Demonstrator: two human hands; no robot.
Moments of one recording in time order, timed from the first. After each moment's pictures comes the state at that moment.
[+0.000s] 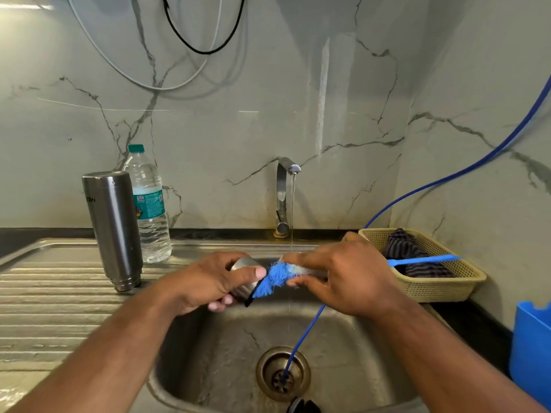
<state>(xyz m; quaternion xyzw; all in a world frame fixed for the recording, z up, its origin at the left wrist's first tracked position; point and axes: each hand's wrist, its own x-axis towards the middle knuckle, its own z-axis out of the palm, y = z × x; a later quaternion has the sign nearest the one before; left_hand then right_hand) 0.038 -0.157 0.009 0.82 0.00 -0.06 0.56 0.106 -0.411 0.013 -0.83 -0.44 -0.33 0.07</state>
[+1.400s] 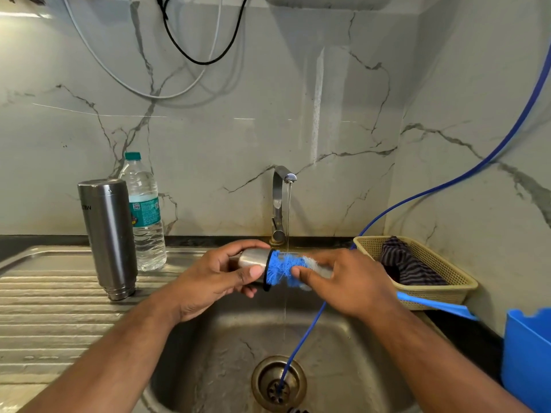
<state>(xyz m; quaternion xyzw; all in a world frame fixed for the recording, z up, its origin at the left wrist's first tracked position) 0.050 -0.152 -0.003 0.74 -0.16 0.02 0.66 0.090 -0.409 0.022 -0.93 -0.26 -0.18 0.19</state>
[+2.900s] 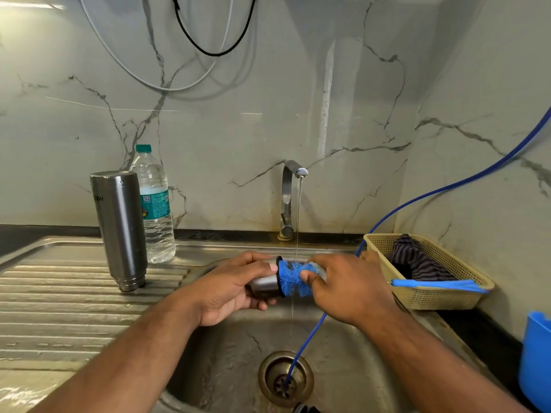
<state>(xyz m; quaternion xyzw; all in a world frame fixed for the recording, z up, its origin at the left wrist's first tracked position) 0.051 -0.169 -0.012 0.67 -0.02 -0.06 0.74 0.094 -0.387 0.007 -0.94 -0.25 -0.20 0.07</state>
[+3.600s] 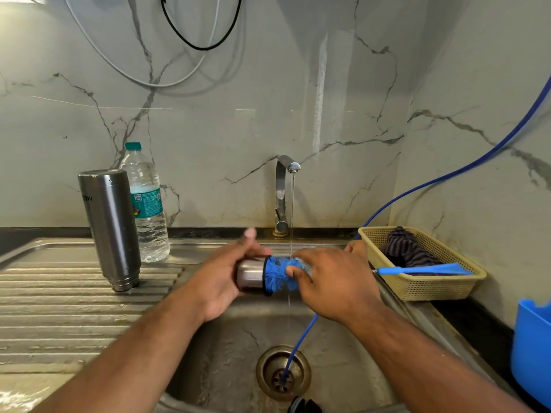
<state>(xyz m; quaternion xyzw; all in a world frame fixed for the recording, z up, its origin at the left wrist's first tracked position) 0.054 -0.179 -0.009 0.61 0.00 0.04 0.79 0.090 -0.380 0.000 -0.93 -0.27 -0.23 0.06</state>
